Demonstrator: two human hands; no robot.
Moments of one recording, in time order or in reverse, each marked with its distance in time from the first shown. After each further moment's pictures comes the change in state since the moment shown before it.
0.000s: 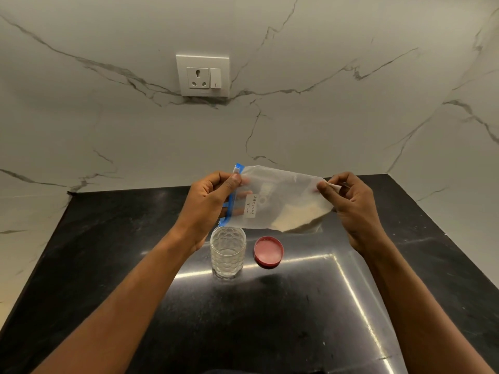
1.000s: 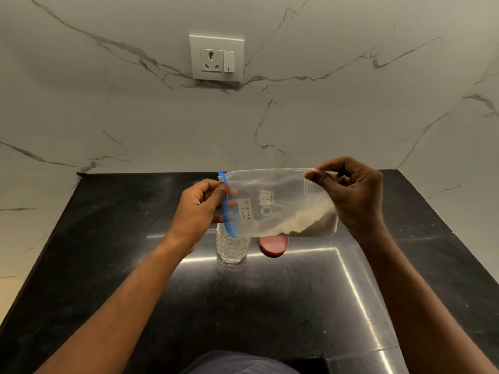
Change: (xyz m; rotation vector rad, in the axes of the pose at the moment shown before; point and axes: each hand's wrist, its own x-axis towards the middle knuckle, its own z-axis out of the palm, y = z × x) left_hand -0.024 -0.038 -0.031 0.073 0.088 0.007; right_hand -0.009 -0.030 0.030 -0.130 -0.013 -0.403
